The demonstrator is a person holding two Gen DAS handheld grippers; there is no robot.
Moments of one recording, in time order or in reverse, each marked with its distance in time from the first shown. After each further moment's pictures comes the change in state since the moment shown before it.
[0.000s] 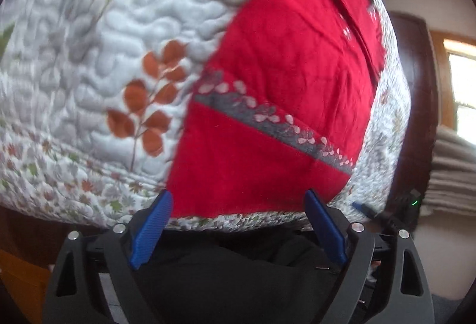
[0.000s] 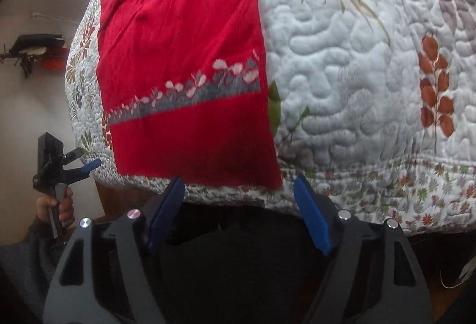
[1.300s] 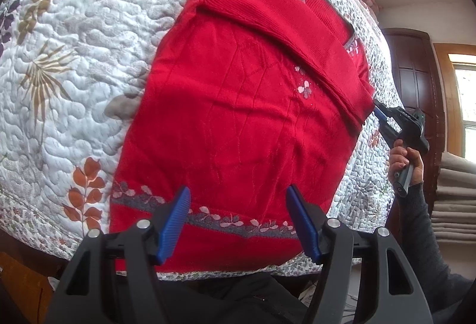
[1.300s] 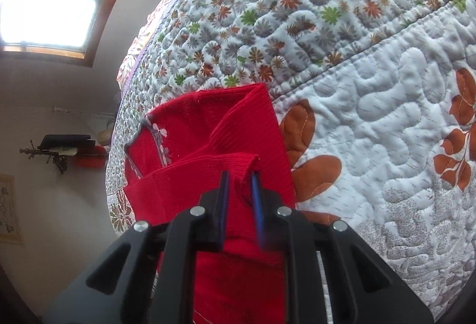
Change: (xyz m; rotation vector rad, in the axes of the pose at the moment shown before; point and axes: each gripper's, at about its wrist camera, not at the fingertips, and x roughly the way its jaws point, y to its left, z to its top) left arm 0.000 -0.148 0.083 0.042 -0.127 0.141; right arm -0.054 -0.027 0.361 0.187 -0.286 0.209
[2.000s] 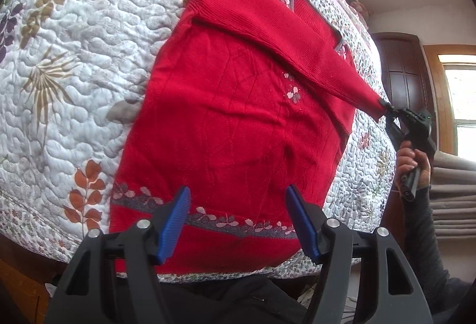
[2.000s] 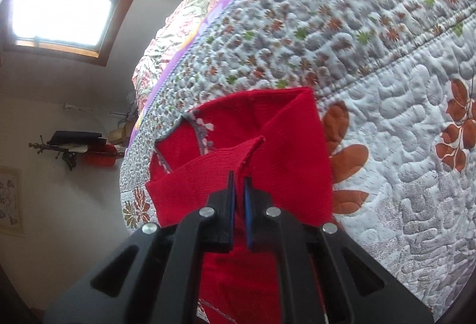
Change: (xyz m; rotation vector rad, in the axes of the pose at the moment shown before) left arm -0.018 0.002 -0.005 0.022 -0.045 -0.033; right arm -0.035 0.032 -0.010 -0.032 -0.032 0.042
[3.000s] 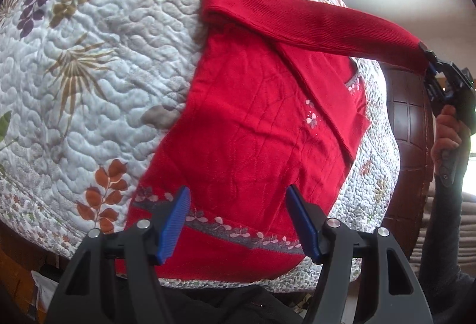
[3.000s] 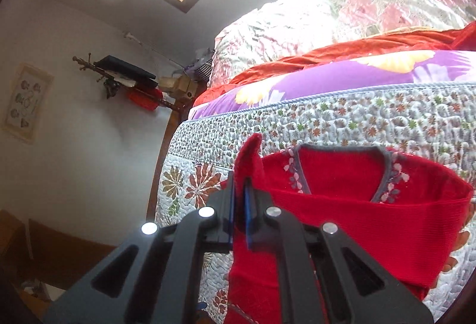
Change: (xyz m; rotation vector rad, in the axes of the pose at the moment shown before) left arm -0.020 0.039 -0.004 -0.093 -0.067 -0.026; right arm 0.016 0.250 -0.008 -0.432 0.056 0.178
